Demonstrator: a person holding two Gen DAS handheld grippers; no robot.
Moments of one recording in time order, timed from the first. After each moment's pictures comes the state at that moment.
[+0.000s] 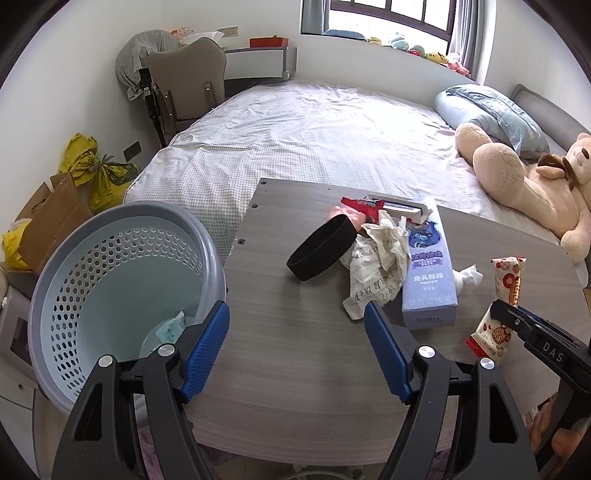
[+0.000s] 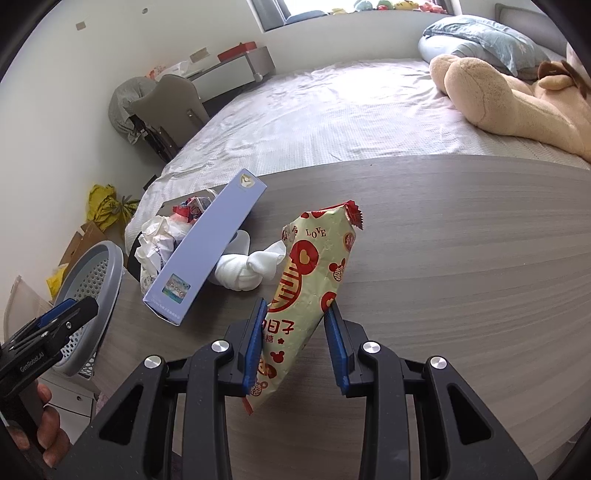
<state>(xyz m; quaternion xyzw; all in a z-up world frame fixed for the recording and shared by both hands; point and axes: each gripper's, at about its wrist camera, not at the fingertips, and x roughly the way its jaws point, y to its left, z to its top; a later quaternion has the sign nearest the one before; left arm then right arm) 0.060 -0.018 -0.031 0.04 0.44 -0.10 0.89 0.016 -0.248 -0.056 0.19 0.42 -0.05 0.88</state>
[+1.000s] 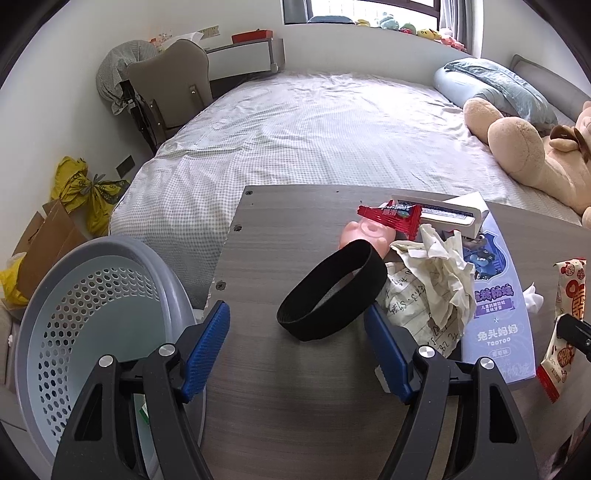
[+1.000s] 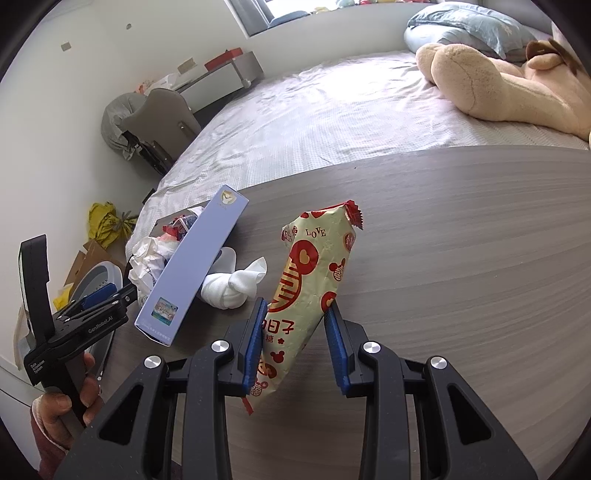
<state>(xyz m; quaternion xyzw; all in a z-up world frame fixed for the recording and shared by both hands) 0.127 -0.048 -0.072 0.10 0.44 -0.10 0.89 0.019 -0.266 -0.054 0.22 0.42 -0.05 0.88</state>
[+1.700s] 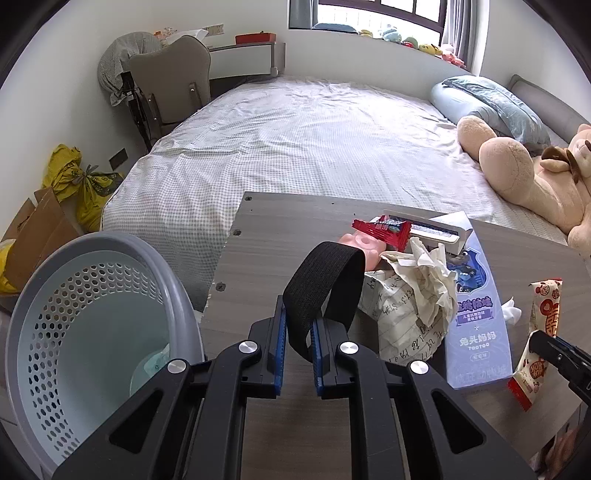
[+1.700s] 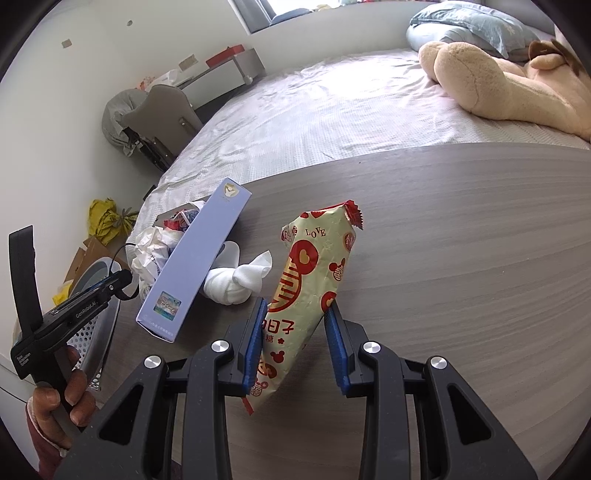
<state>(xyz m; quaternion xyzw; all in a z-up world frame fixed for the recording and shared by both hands) 0.121 -0.033 -0.057 0.05 0.44 -0.12 0.89 0.020 -0.260 -0.054 0.22 0.42 -0.05 0.88</state>
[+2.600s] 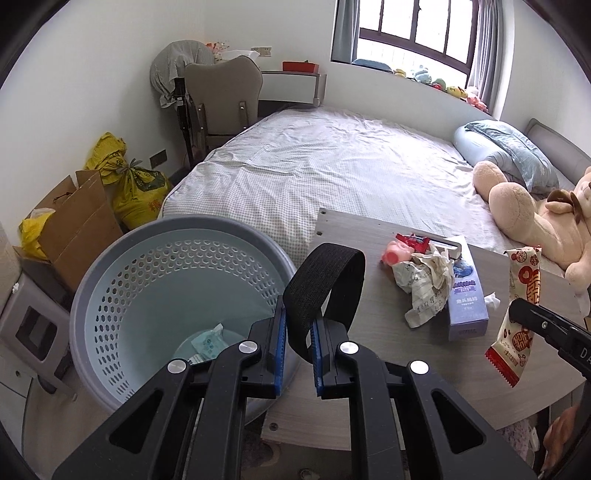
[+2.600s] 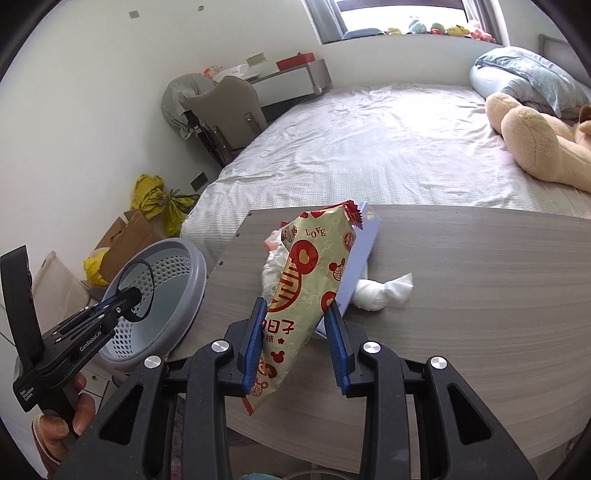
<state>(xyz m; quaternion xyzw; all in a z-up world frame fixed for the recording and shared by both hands) 0.042 0.057 -0.004 0.00 0.39 -0.07 0.92 0.026 -0.161 0.007 0.15 0.40 0.04 0.90</state>
